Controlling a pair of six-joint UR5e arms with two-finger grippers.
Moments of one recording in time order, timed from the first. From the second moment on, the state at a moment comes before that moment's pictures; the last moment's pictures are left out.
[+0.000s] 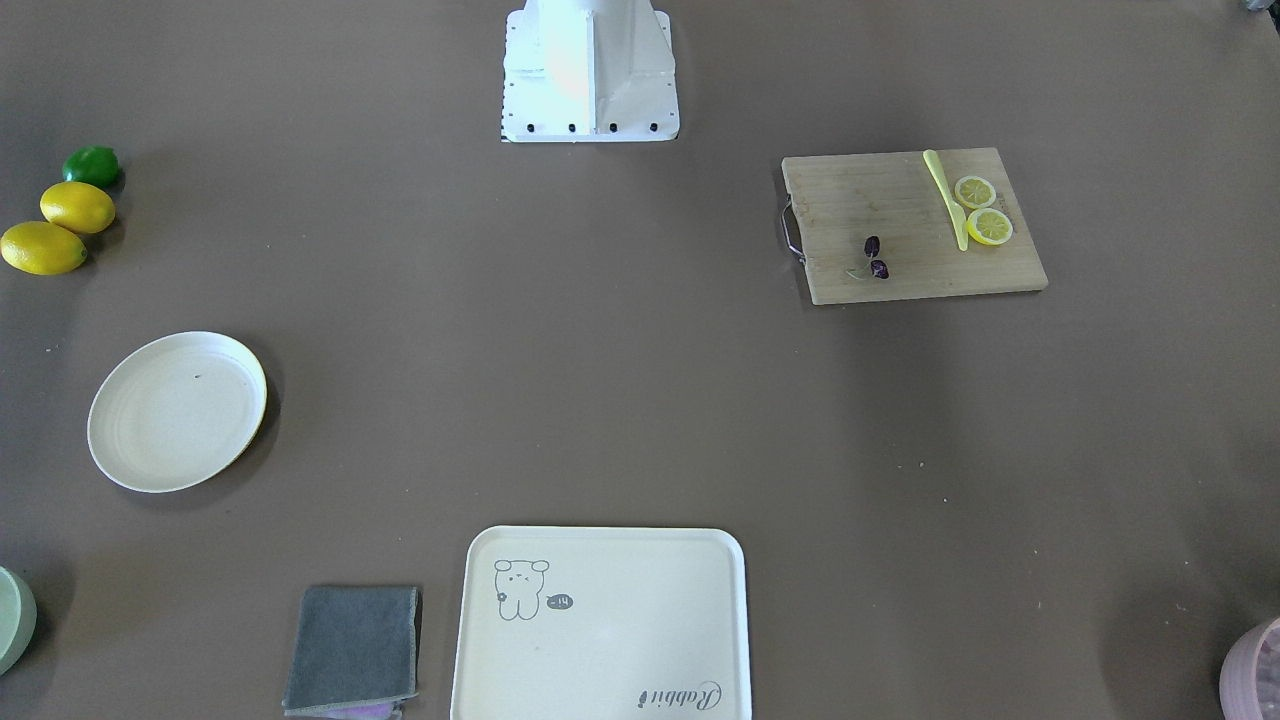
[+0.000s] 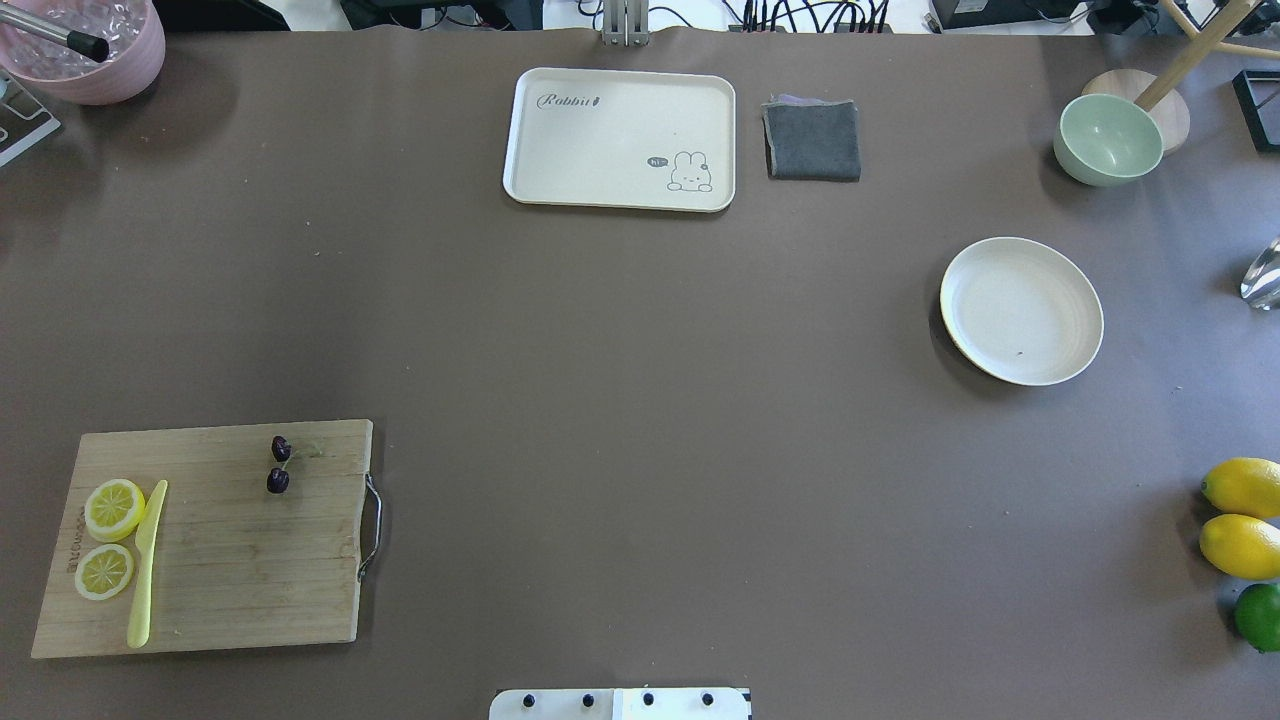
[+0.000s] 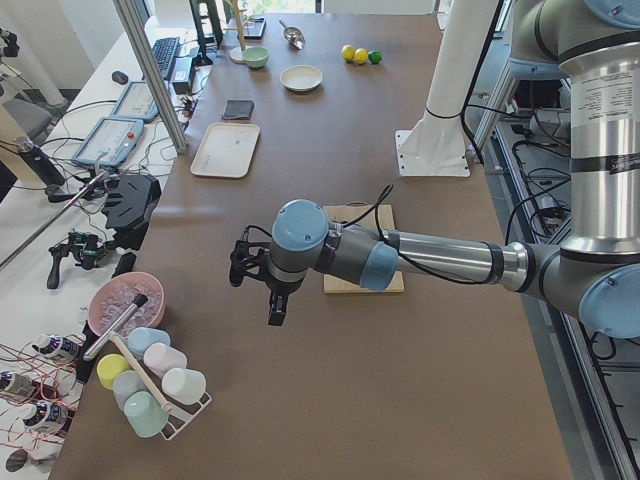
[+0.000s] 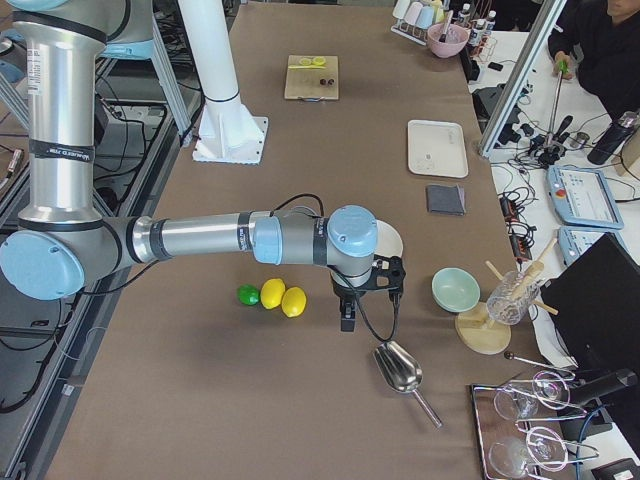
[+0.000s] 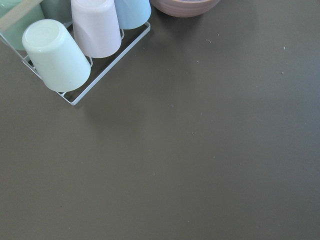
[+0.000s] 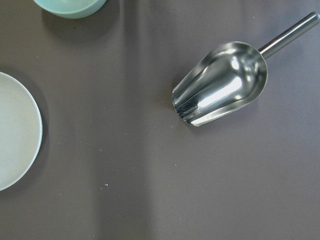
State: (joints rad) left arm -1.62 -1.45 -1.80 -1.80 -2.42 -0.21; right arm 1.60 -1.66 1.80 -1.66 2.38 0.03
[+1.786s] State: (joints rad) left arm -1.57 -1.52 -1.78 -1.93 -2.42 -0.31; right arm 1.15 -1.55 1.60 -1.06 2.24 0.71
